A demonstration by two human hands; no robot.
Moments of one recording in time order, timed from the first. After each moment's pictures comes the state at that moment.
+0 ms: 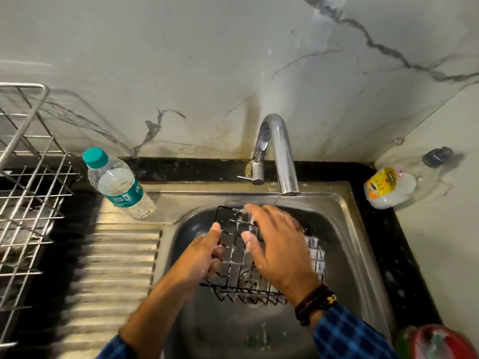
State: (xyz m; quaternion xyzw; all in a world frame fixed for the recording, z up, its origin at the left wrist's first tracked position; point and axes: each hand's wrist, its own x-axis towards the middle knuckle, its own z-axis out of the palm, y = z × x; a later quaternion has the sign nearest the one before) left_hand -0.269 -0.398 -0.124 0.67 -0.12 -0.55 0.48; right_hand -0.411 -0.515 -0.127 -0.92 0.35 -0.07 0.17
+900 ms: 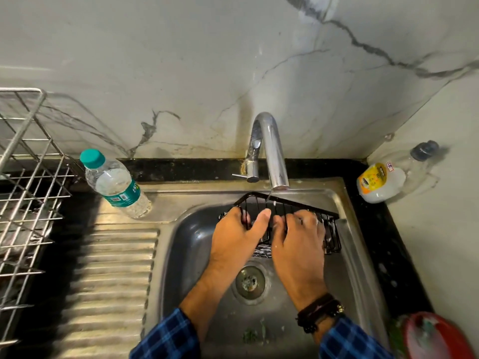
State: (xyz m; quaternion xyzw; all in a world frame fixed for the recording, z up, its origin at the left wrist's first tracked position) left_hand -0.315 -0.457 -0.122 0.80 -0.27 -0.30 0.44; right_hand -0.429 -0.505 -0.116 -0.80 0.56 -0.10 0.19
